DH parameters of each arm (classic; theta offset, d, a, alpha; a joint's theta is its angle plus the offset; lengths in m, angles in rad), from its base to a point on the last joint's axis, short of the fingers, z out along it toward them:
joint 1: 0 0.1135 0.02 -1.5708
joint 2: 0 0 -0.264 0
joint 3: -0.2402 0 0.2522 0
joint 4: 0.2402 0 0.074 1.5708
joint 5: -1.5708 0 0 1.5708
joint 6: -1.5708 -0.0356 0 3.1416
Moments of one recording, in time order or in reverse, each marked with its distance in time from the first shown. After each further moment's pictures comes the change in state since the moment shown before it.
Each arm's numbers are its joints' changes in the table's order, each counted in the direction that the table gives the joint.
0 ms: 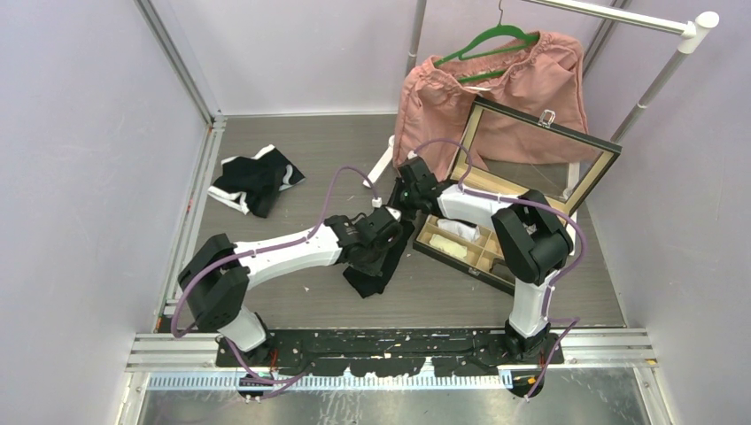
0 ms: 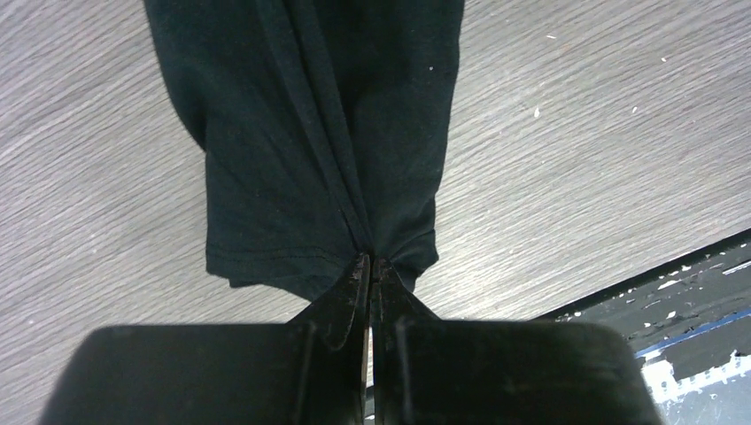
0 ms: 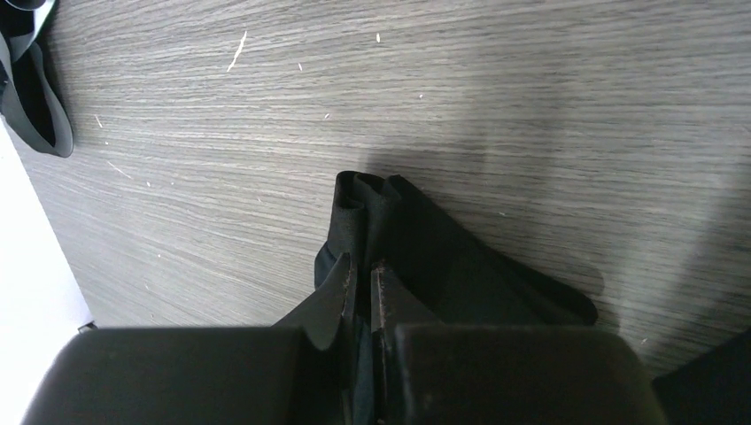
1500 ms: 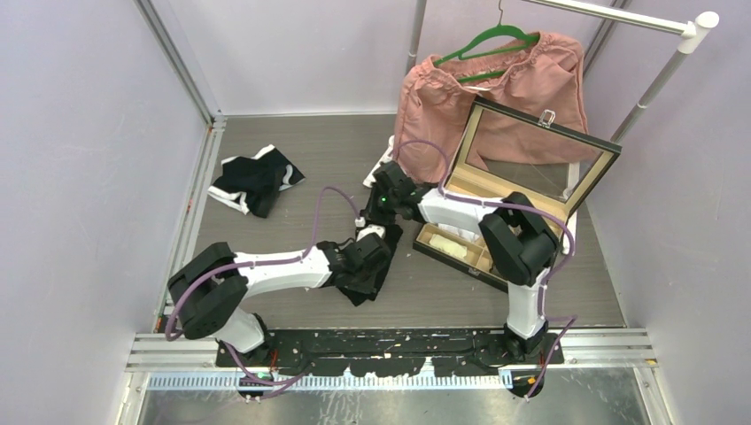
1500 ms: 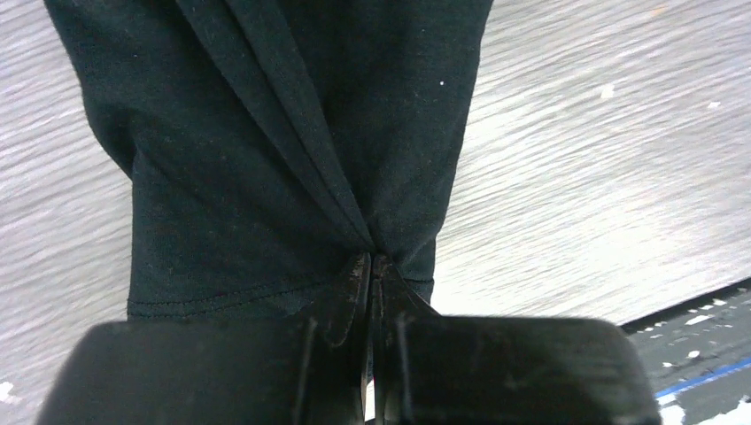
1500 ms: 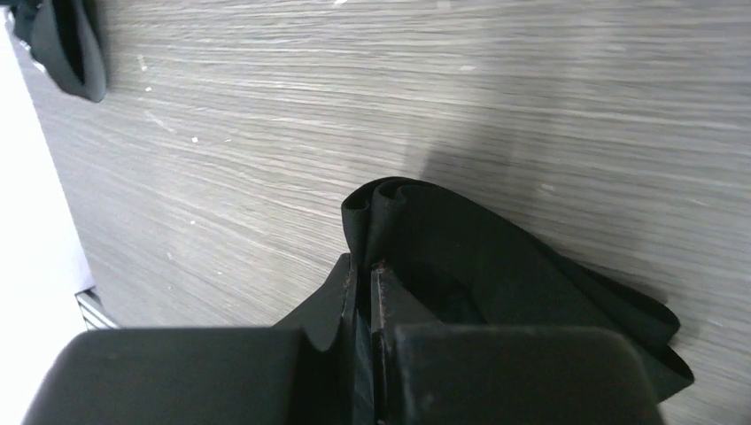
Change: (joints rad) left arm -0.050 -0.029 0.261 -0.278 0.008 0.175; right arm 0.117 0.011 -0.043 0.004 -0.039 -0.021
